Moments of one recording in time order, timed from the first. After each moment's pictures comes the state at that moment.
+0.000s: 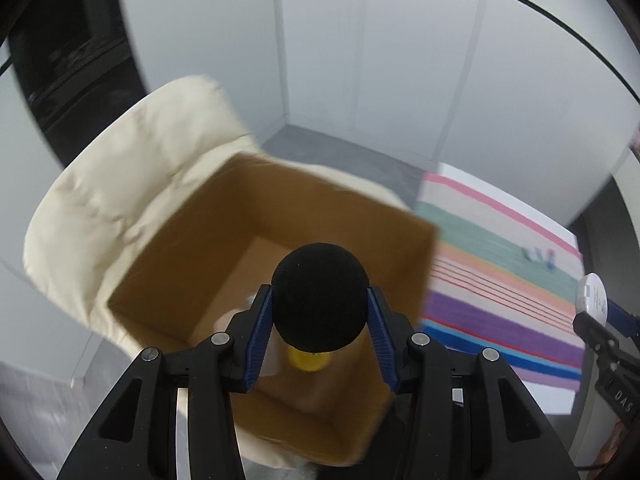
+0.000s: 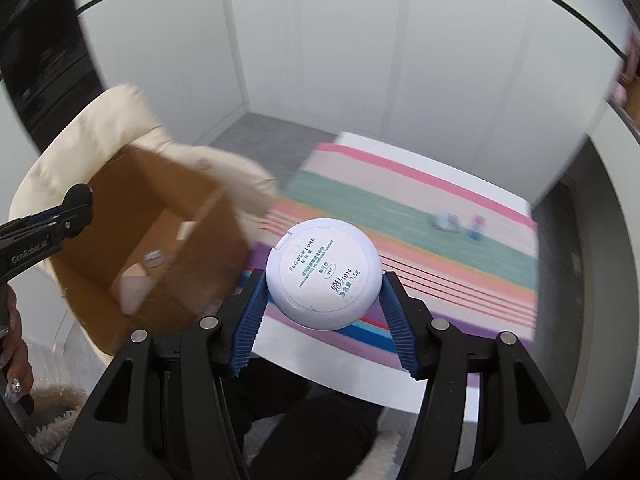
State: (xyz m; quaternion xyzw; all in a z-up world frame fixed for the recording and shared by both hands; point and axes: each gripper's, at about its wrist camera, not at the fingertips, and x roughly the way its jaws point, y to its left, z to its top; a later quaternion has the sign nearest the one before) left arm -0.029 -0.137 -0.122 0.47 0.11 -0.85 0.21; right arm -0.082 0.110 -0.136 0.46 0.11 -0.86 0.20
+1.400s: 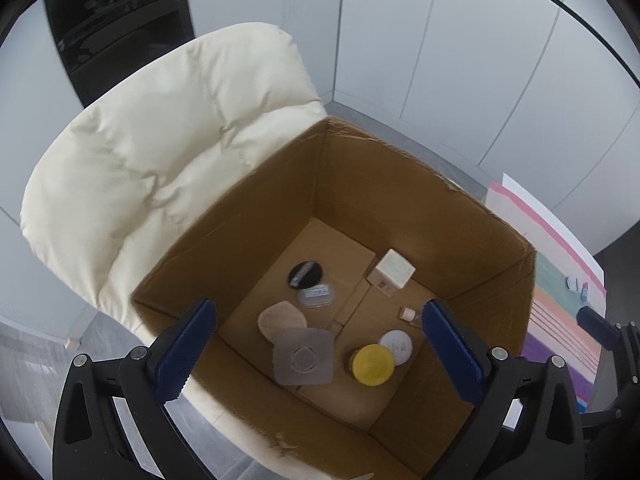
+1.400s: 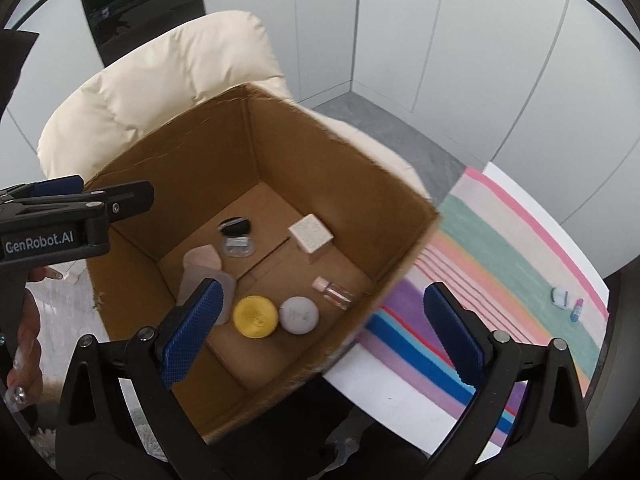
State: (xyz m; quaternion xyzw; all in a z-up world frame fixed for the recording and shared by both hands) left arm -0.026 -0.222 -0.171 0.49 0.17 -0.82 0.25; right arm -0.079 -0.047 -0.190 0.46 0.18 -0.81 0.31
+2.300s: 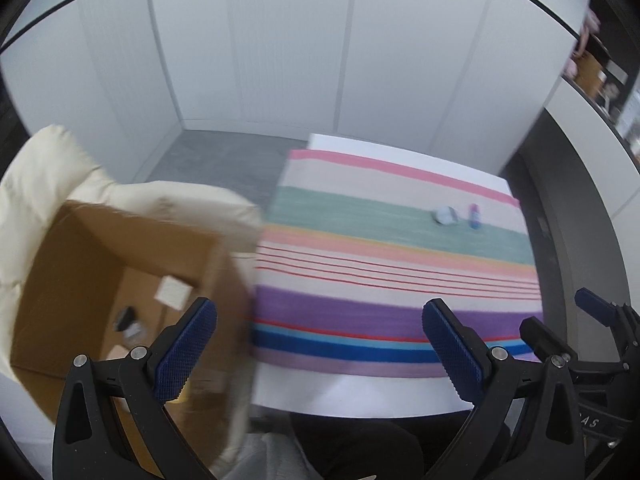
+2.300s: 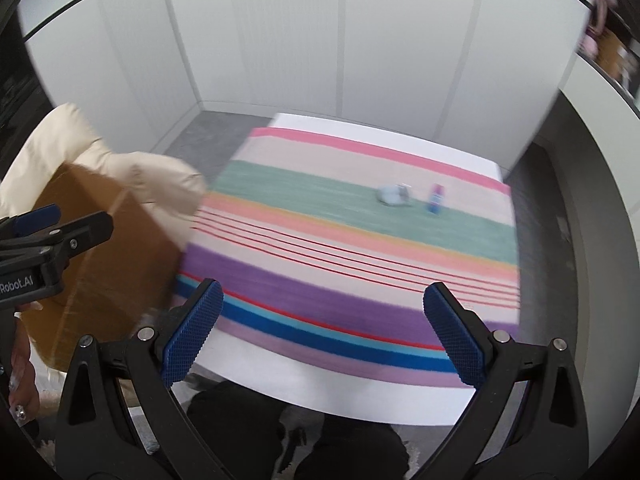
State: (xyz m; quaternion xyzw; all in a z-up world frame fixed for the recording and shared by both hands) left arm -0.148 0.038 -0.165 0.50 0.06 -0.86 0.04; right arm -0.138 0.248 -0.182 0.49 0.05 -0.86 0.10
